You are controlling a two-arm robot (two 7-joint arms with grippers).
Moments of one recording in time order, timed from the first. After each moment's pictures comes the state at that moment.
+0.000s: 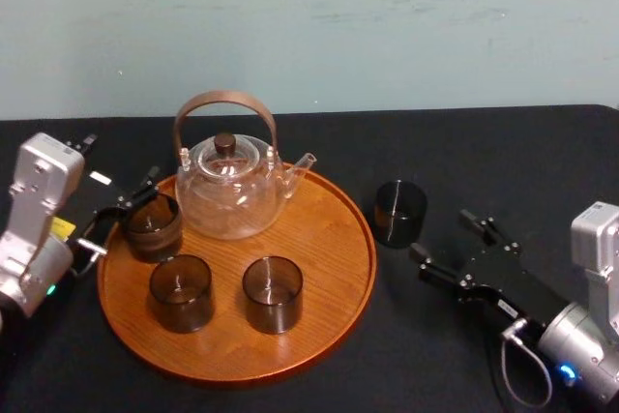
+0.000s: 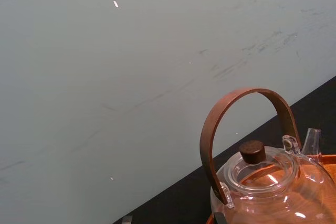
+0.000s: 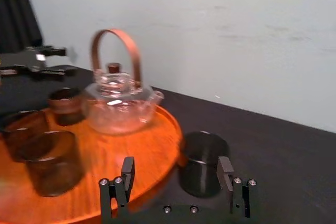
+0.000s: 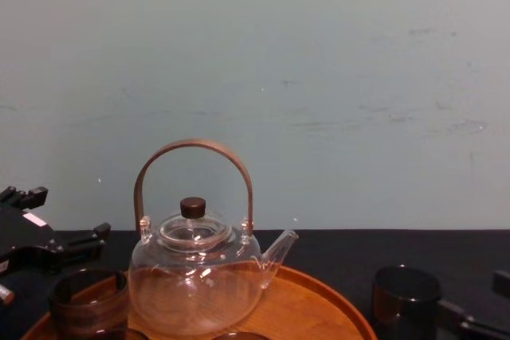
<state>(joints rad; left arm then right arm) -0.20 0.60 0.45 -1.41 -0.25 -0.12 0.03 -0.08 0.45 -0.25 -1.54 0.40 -0.18 0.40</state>
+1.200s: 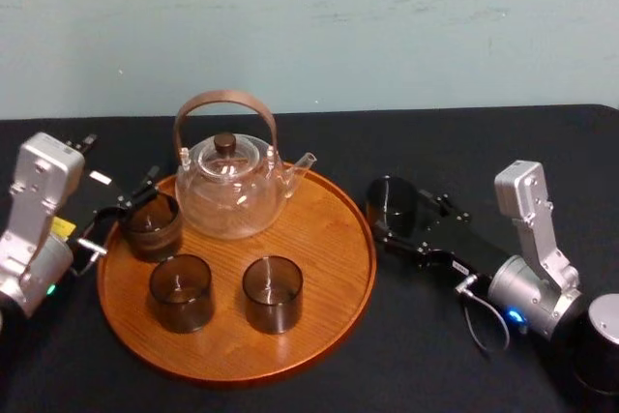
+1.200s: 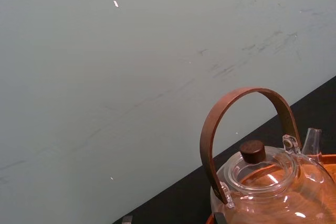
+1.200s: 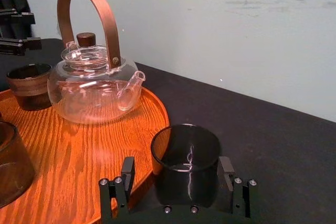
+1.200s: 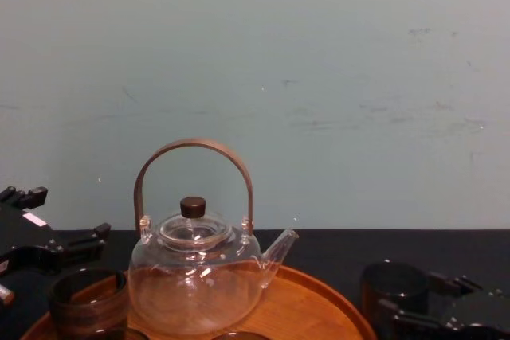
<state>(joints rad) -0.20 0.60 0.45 -1.41 -0.25 -0.12 0.03 0.22 0.34 -0.32 -1.19 0.31 -0.15 0.48</state>
